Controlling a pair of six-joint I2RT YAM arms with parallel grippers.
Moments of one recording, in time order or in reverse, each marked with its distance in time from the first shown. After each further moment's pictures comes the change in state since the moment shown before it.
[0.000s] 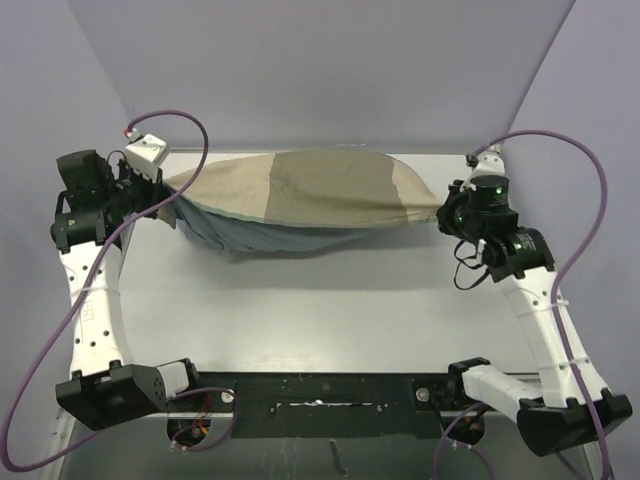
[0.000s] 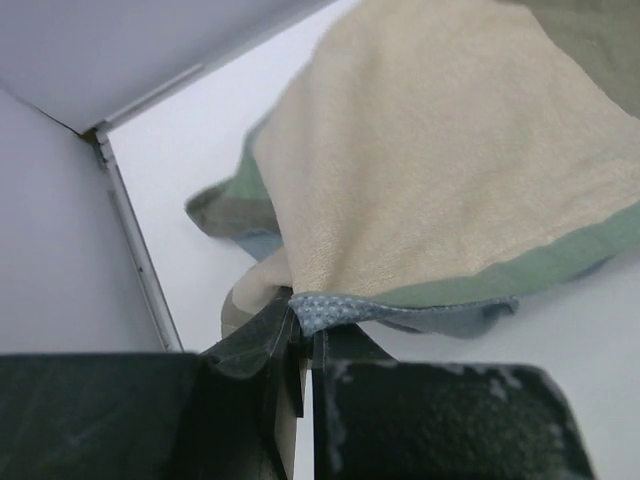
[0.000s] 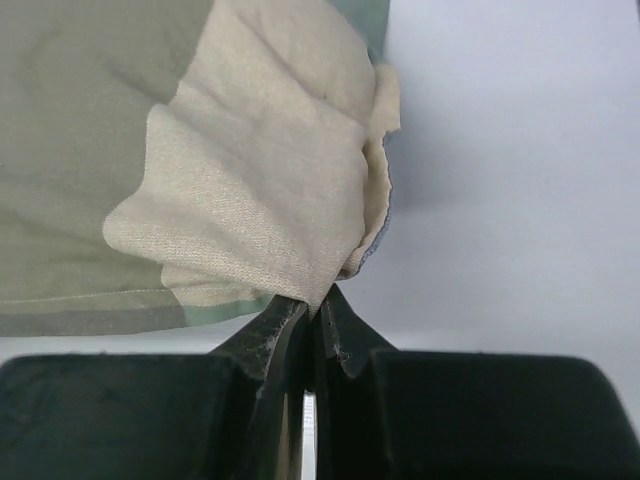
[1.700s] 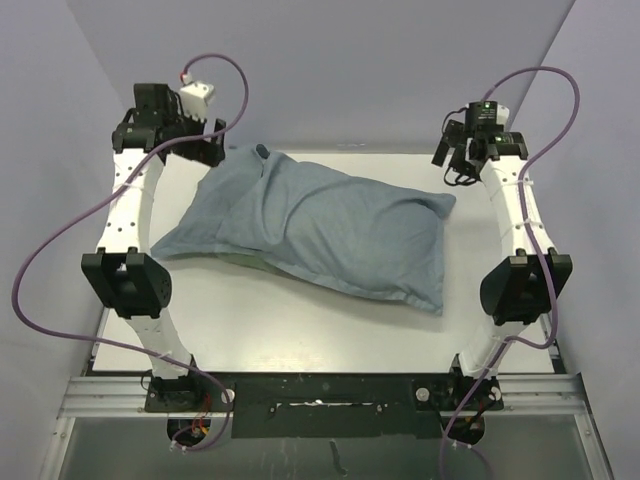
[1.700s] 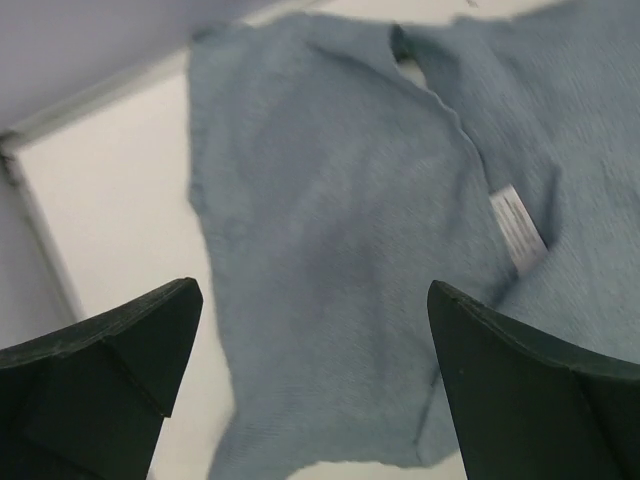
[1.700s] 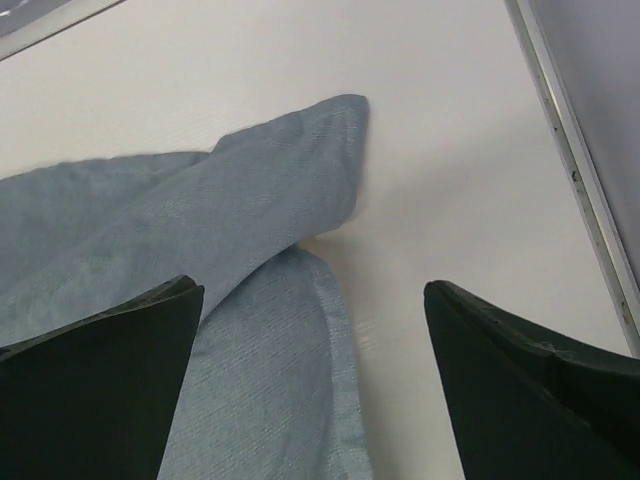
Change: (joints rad) left arm -0.269 0.679 0.785 -0.152 -0.300 -0.220; right arm -0.212 0.726 0.719 -0.227 0.108 0.072
